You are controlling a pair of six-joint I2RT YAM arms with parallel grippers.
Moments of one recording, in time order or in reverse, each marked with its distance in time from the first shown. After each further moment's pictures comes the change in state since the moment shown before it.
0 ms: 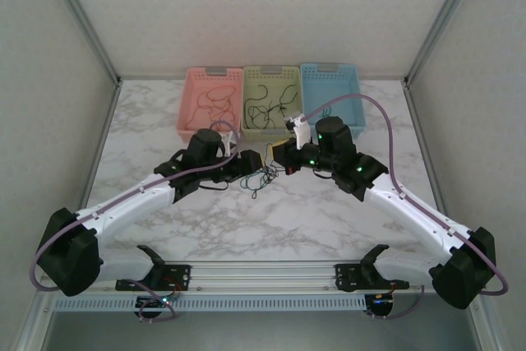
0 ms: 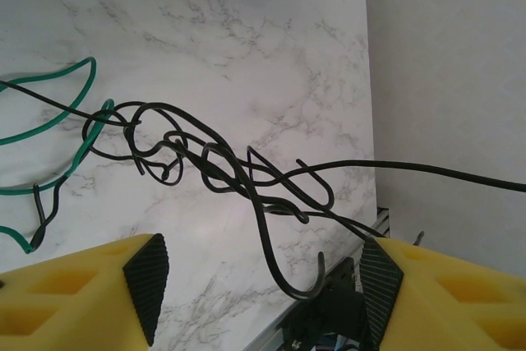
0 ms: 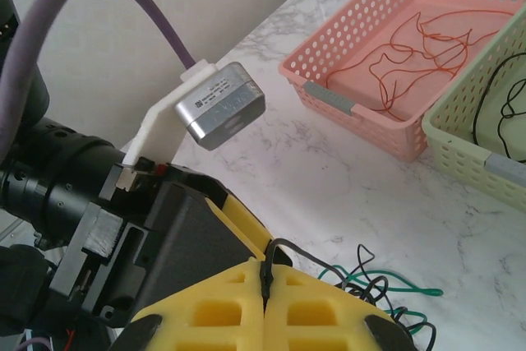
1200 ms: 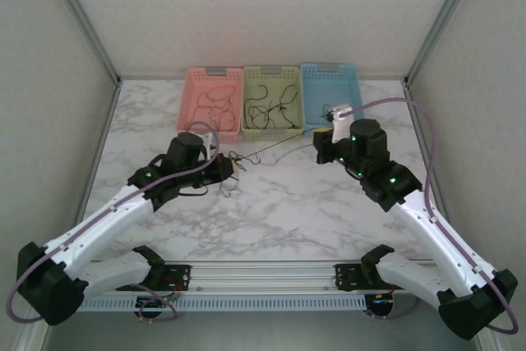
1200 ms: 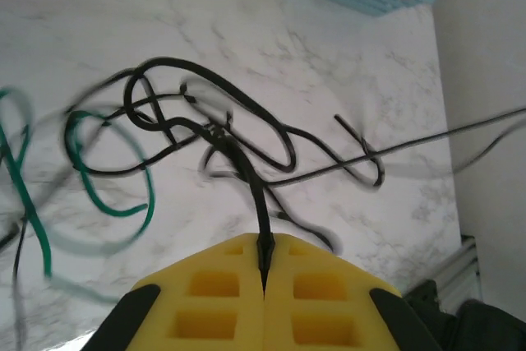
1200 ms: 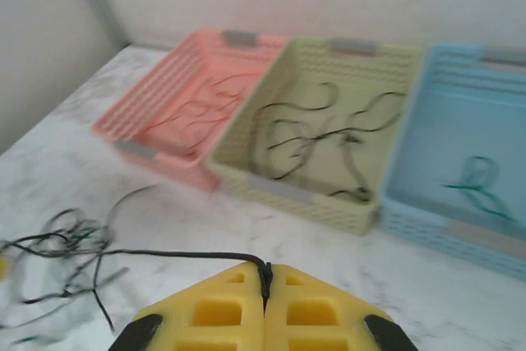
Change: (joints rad) left arm 0.089 -0.253 0.027 -0.372 -0.204 0.190; right arm -0.203 -0.222 0.000 -0.185 0.405 -0.082
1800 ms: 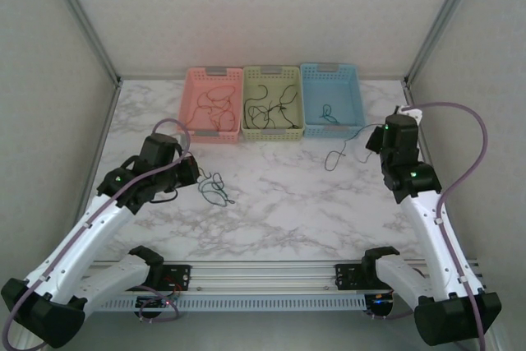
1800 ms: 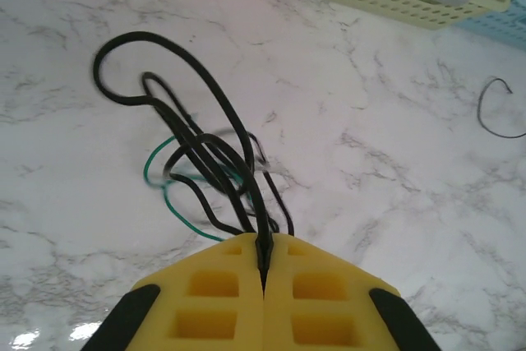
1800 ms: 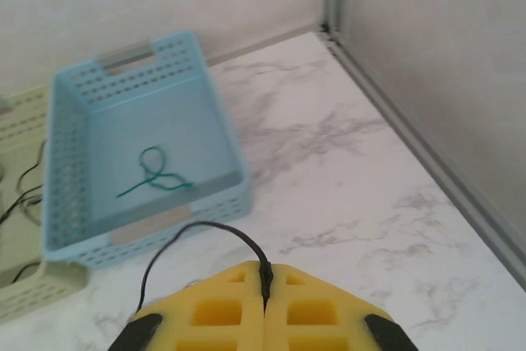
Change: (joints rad) left arm 0.109 -0.098 0.082 -0.330 -0.172 0.123; right arm -0.343 0.000 0.000 -0.151 0.341 0.175
